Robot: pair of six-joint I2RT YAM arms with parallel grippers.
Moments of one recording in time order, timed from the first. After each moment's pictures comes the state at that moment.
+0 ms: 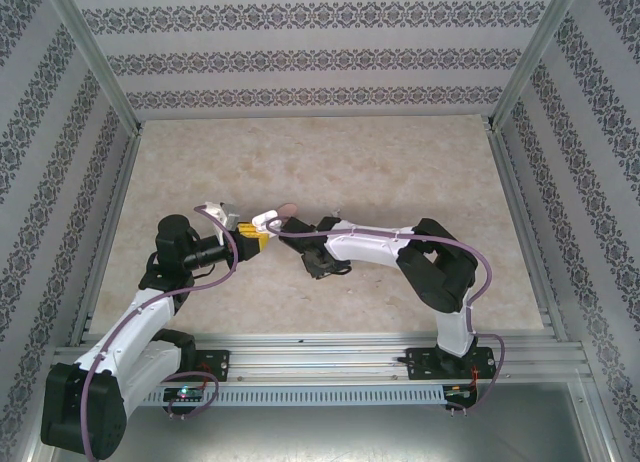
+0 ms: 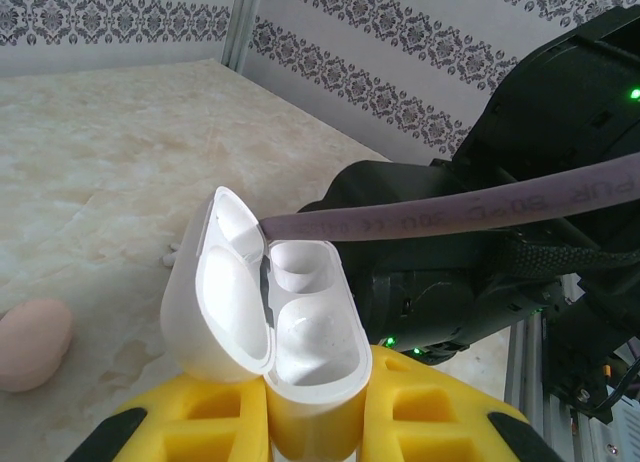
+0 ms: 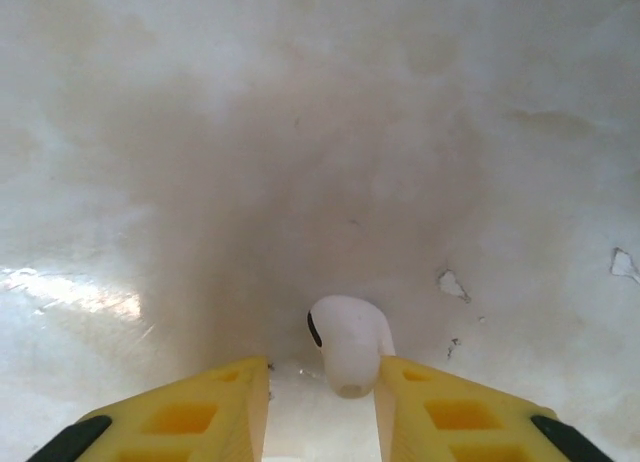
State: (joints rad) left arm -0.16 0.88 0.39 0.26 0.90 -0.14; right arm 0.95 1.94 1.30 -0.84 0.24 0.59
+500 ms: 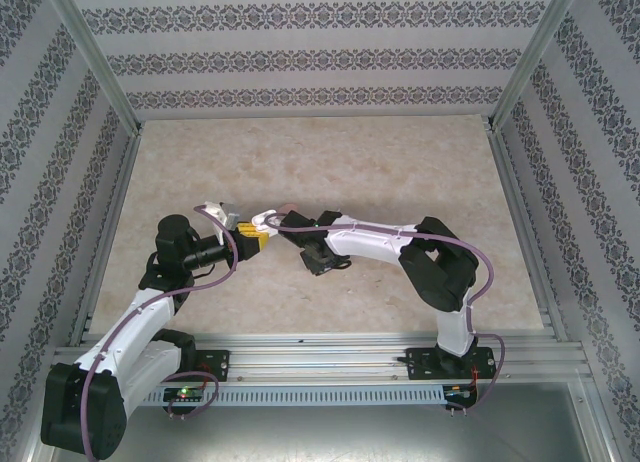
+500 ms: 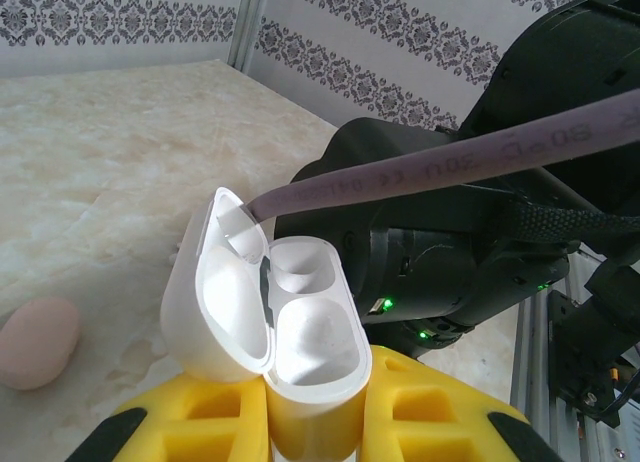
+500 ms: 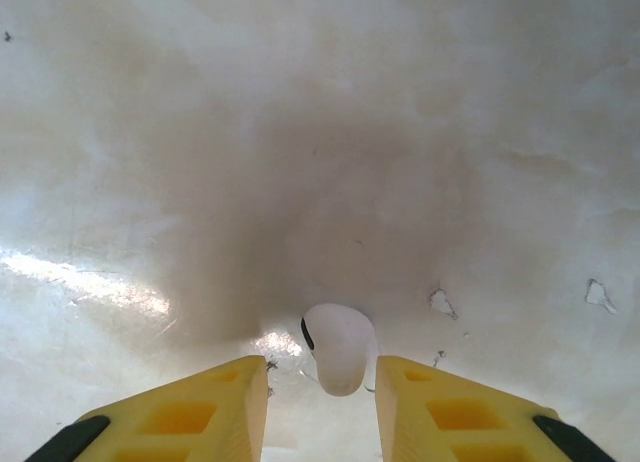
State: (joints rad) left arm -0.16 0.88 0.39 0.26 0.89 -0.14; right arm 0.93 1.94 1.34 -0.86 0.21 0.50
